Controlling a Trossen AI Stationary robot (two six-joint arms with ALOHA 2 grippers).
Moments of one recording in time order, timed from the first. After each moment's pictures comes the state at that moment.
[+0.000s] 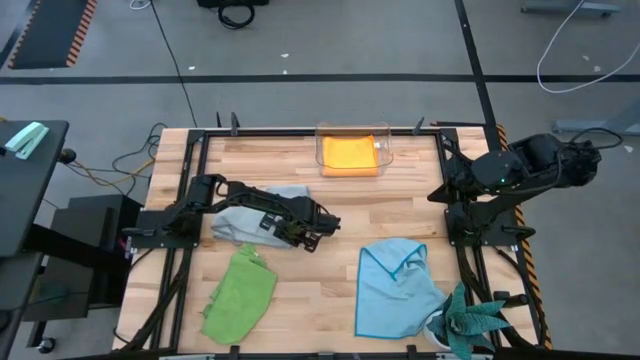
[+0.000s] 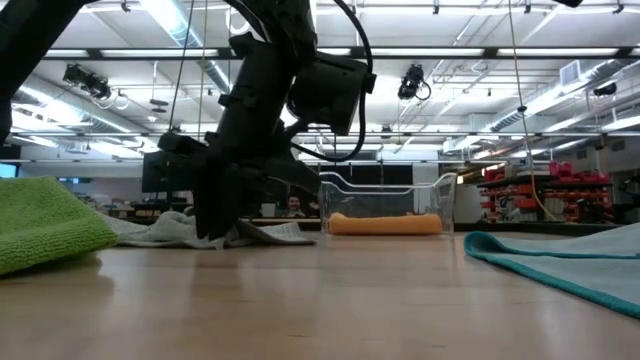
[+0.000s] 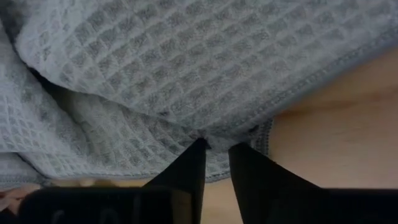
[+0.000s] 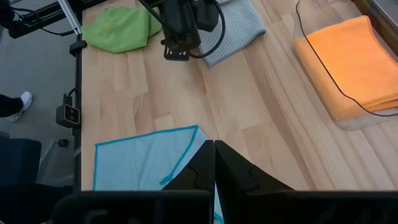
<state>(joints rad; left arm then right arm) -0.06 2.16 1.56 -1.22 0.04 -1.21 0.29 0.84 1.31 -1.30 0.19 0.54</state>
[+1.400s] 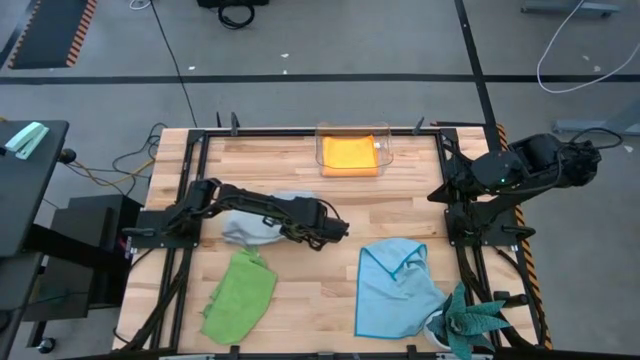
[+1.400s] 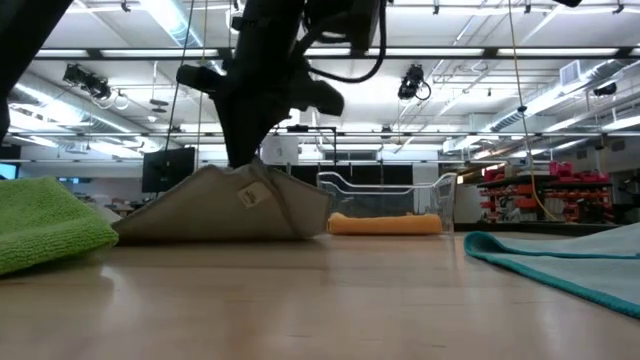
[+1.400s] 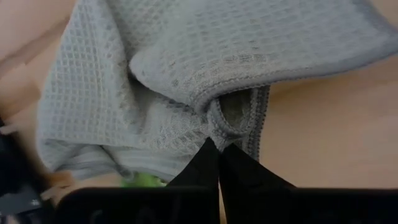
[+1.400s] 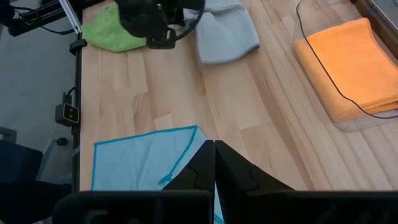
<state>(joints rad) -0.14 2.15 1.85 -1.47 -0.14 -1.28 0.29 0.84 1.31 -1.30 0.19 0.53</state>
